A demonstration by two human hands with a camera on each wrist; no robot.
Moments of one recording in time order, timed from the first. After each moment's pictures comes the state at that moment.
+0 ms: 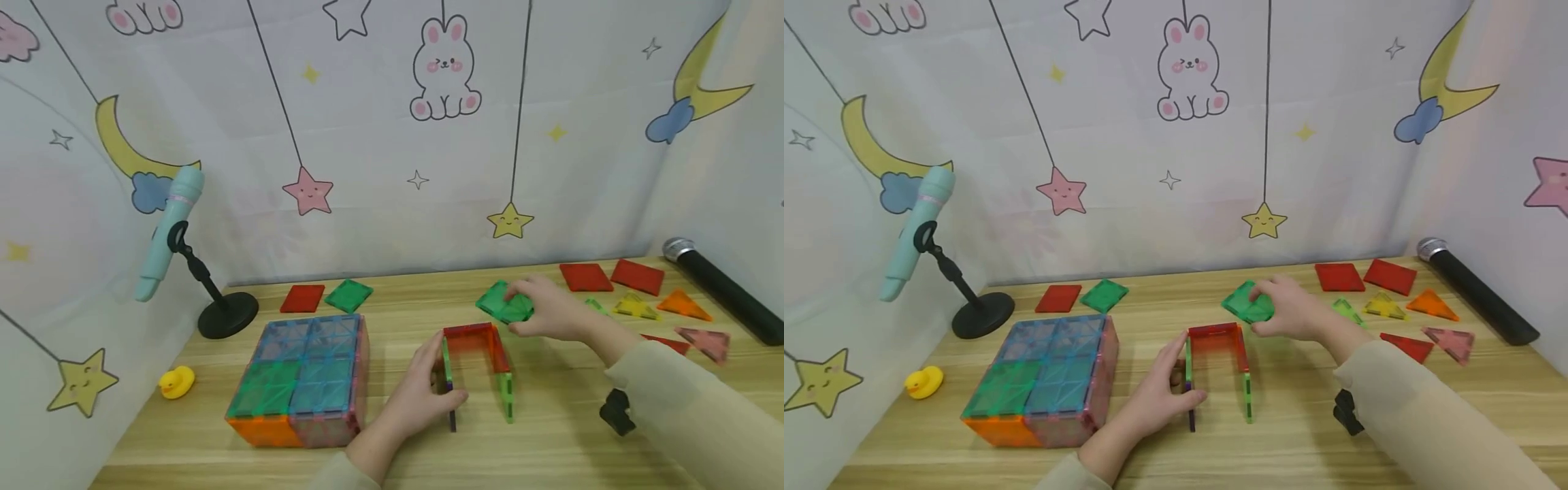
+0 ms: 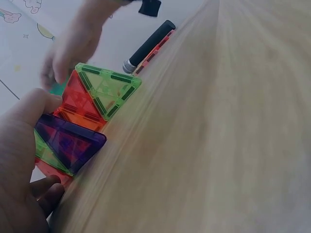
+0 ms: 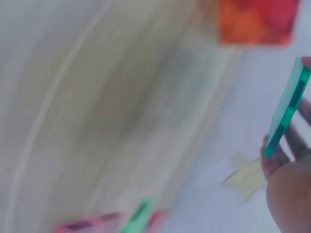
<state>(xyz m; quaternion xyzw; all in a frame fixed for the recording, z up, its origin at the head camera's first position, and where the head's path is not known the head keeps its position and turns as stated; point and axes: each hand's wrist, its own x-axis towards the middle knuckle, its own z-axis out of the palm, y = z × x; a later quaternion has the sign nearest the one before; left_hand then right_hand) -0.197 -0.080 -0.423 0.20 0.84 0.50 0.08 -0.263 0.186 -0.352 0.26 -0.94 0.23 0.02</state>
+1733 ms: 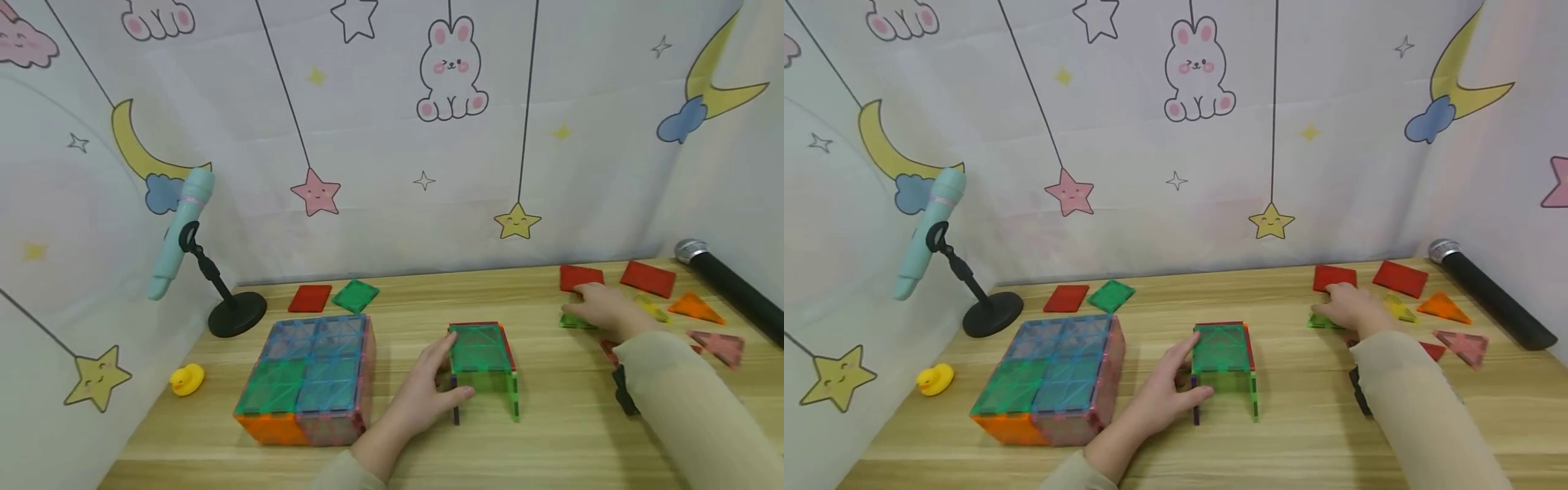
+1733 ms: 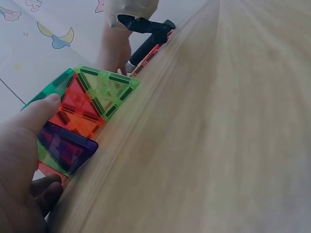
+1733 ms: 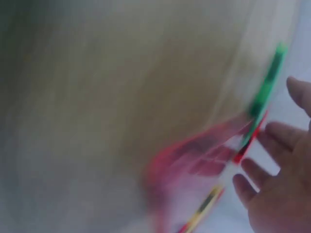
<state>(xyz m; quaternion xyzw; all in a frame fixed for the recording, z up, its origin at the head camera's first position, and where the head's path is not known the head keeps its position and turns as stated) -0.197 -0.082 -0.425 0.23 0.85 0.47 0.05 -0.305 0.265 -0.385 0.10 -0.98 0.15 -0.07</state>
